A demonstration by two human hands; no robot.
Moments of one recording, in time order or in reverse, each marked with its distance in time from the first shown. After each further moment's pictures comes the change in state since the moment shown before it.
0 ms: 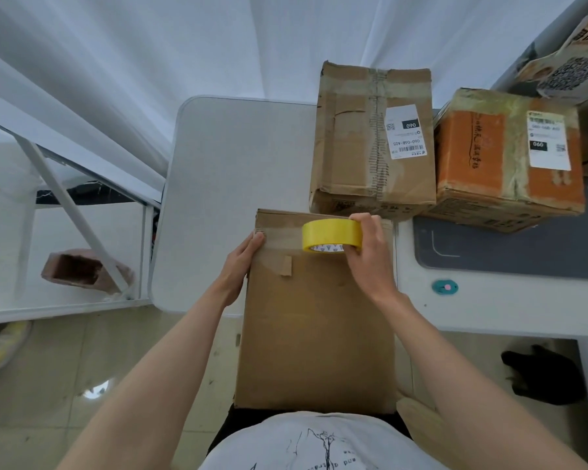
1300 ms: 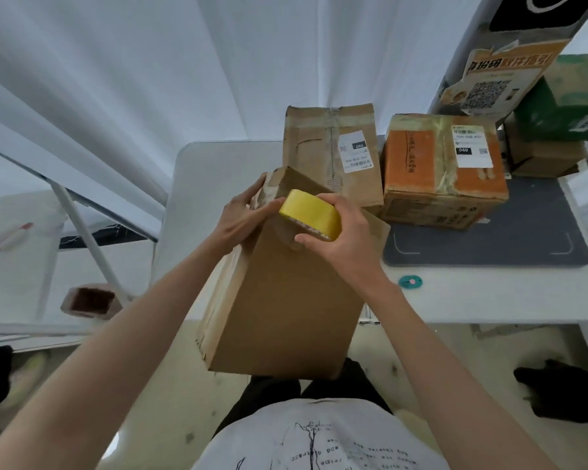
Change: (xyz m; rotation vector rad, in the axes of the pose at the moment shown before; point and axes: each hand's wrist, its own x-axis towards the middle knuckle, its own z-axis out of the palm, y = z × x) left_hand -0.061 0.122 0.092 0.670 0.138 0.418; right_hand -0.053 -0.067 -0.120 0.266 0.034 -0.112
